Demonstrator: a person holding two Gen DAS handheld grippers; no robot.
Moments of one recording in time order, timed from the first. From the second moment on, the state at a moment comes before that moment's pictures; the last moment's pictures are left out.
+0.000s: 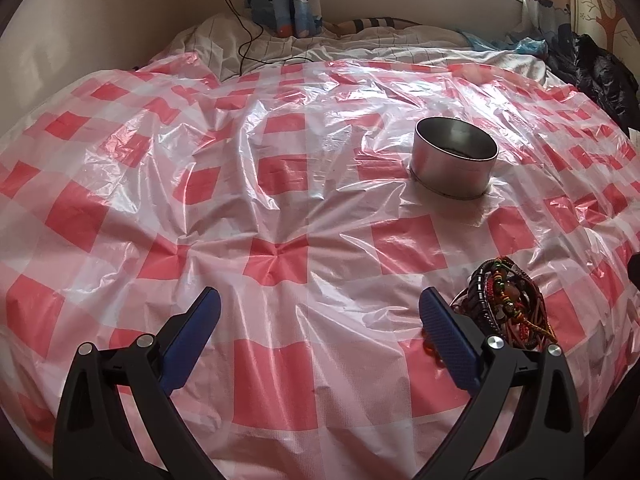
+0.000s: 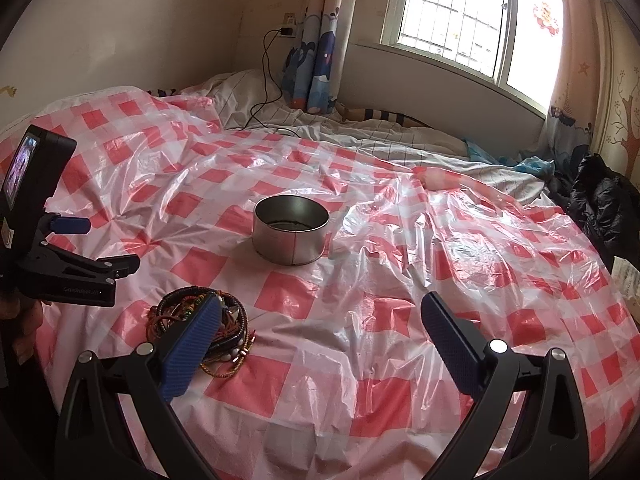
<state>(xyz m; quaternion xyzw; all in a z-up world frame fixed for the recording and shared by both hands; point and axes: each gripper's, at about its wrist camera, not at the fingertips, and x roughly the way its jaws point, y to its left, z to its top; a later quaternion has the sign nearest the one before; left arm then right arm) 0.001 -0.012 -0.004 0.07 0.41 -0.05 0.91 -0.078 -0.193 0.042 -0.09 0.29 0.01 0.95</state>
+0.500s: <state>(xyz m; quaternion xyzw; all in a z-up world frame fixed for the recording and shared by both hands) 0.004 -0.019 -0.007 0.09 0.41 -0.05 0.90 -0.077 -0.168 0.029 -0.13 0.31 0.06 0.94</state>
